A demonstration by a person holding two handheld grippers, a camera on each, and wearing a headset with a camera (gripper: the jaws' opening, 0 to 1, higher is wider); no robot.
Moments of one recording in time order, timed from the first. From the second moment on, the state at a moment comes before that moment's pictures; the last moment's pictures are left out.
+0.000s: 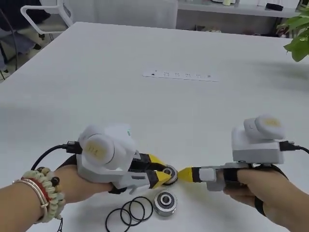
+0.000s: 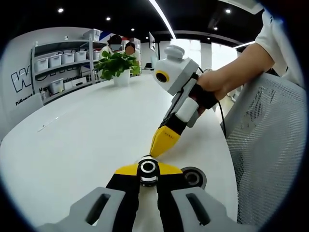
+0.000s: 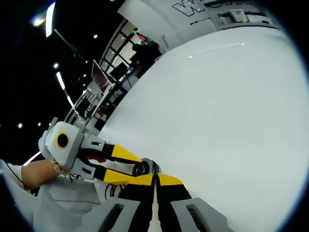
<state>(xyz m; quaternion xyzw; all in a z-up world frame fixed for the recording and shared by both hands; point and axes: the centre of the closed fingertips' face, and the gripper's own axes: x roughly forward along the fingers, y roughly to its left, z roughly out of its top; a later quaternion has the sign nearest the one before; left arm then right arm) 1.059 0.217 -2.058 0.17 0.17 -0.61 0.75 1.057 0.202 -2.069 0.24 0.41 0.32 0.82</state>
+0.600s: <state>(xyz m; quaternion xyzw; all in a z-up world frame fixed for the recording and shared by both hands) 1.061 0.215 -2.058 0.17 0.17 -0.61 0.76 1.053 0.209 -2.058 0.20 0.40 0.34 0.83</state>
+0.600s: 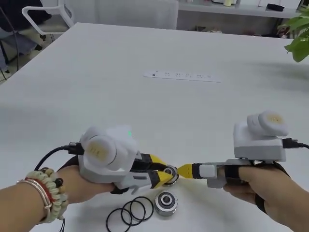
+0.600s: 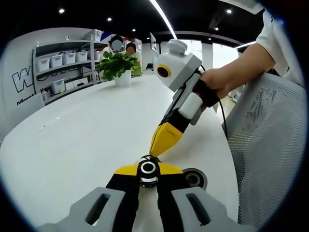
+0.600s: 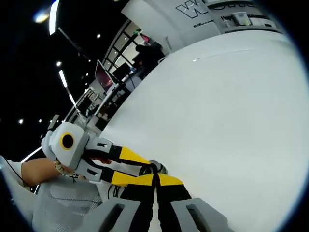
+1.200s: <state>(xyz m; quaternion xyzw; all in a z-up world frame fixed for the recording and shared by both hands) 1.061 0.214 -2.058 0.17 0.17 -0.61 0.76 1.056 0.211 -2.059 0.10 0.37 0.38 0.84</state>
